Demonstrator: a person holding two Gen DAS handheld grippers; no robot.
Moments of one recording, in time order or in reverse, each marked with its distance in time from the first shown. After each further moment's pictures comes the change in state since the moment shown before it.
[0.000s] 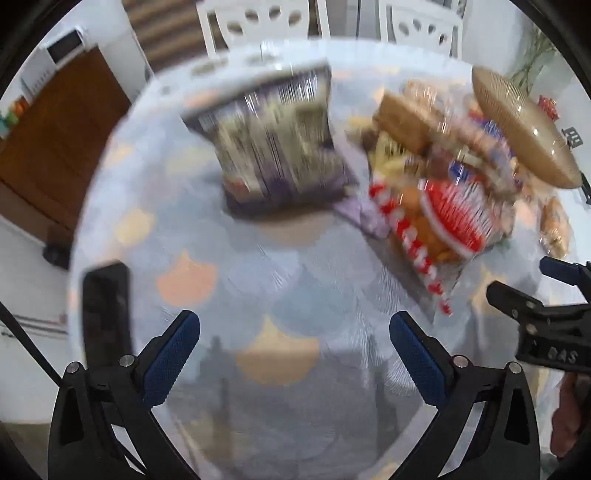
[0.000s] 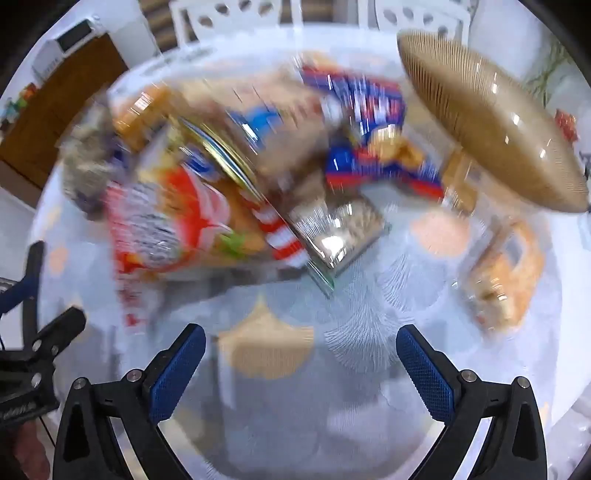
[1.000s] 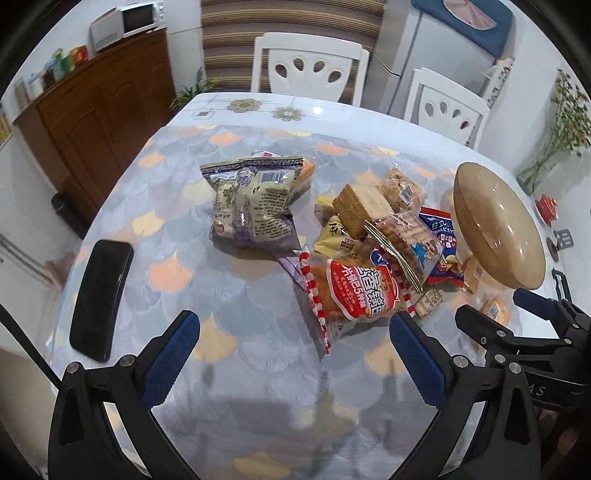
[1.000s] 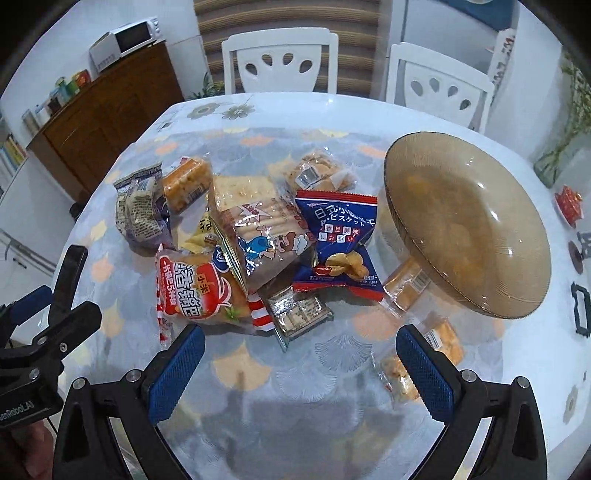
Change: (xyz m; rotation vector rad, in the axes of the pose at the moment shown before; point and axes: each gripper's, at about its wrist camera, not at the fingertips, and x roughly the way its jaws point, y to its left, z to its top) left arm -0.055 -0.040 0.042 -0.305 -0.088 -0.024; right arm -0.078 -0.033 0.028 -0.176 -0.135 0.055
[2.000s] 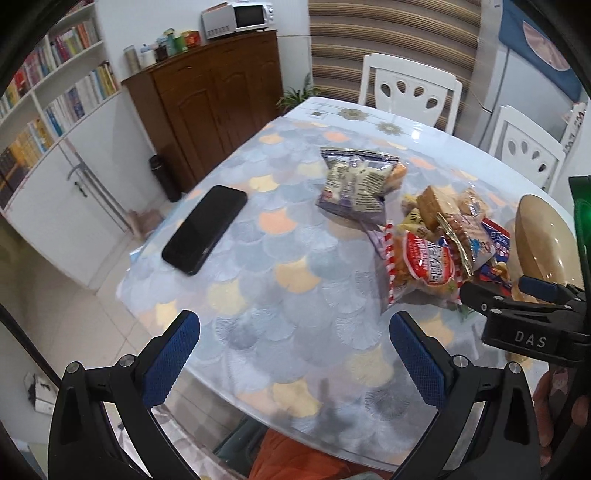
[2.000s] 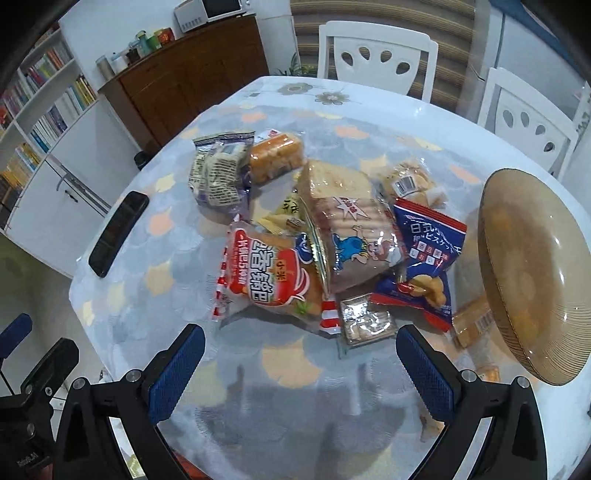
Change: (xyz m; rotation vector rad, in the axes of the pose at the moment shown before) left arm -0.058 0.006 -0.063 -0.243 -0.060 0.333; right arm 0.008 0.034 0.005 -0.246 0.042 0.219
